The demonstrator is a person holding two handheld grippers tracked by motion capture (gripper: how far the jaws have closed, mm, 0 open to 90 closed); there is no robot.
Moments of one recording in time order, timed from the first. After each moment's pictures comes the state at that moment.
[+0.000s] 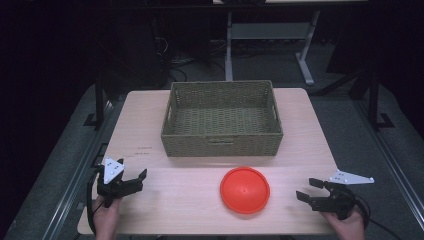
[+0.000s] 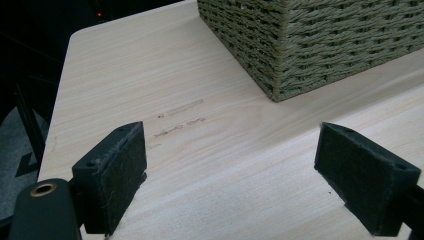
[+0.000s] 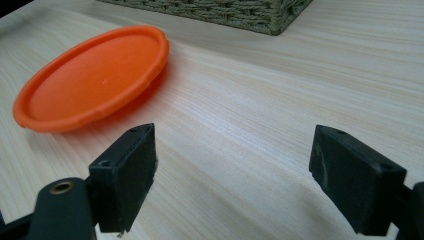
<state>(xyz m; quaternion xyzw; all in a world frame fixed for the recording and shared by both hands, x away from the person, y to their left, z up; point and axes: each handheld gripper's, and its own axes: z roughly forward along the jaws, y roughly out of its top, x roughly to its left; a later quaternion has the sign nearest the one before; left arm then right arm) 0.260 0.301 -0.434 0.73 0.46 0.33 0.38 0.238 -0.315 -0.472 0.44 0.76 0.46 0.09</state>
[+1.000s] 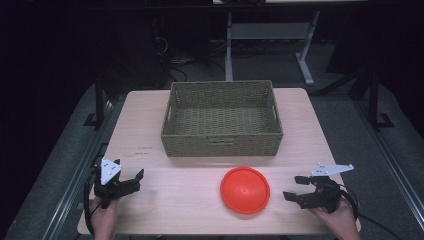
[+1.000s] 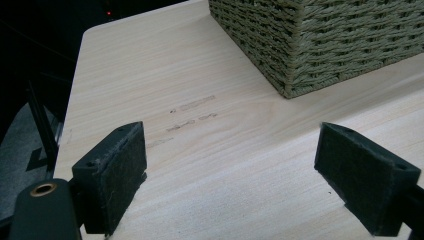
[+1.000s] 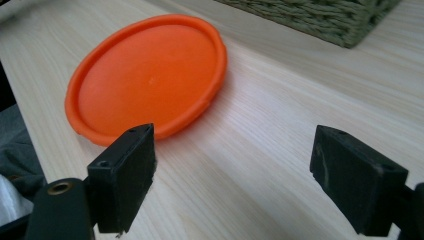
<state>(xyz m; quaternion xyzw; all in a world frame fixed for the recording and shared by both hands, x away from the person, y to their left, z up) 0.257 0.307 -0.434 0.73 0.46 0.34 0.38 0.253 -0.274 -0.446 0.39 0.81 0.43 0.04</state>
